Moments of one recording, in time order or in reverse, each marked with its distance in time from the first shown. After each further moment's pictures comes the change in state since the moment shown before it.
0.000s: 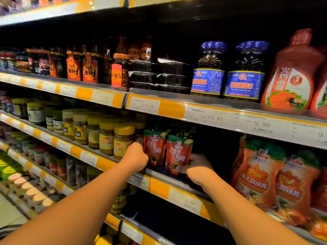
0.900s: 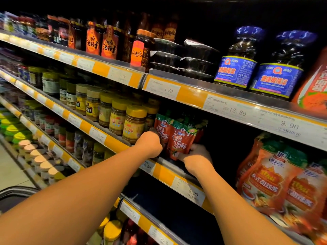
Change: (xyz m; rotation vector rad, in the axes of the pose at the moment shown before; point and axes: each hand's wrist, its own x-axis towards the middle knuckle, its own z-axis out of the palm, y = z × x) left_hand 0.009 0.005 0.016 0.424 -0.155 -0.025; right_hand 0.026 0.003 0.032 -0.089 0.082 -0.036
